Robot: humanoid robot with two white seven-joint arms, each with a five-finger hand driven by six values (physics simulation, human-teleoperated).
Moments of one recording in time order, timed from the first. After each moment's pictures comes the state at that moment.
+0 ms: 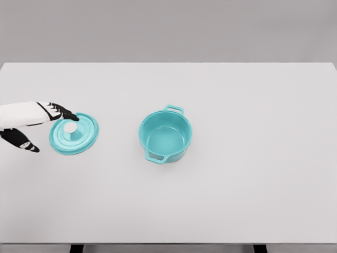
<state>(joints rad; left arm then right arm) -0.49 1.12 -0.57 -1.52 -0.03 -0.61 -0.61 -0.02 0.00 0.13 0.11 0.07 -0.28 0.35</state>
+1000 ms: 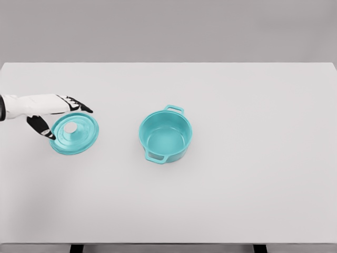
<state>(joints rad) -0.76 0.91 -0.83 -1.22 -0.15 -0.61 -0.61 0.00 0.00 0.12 0.12 0.07 -0.28 0.35</state>
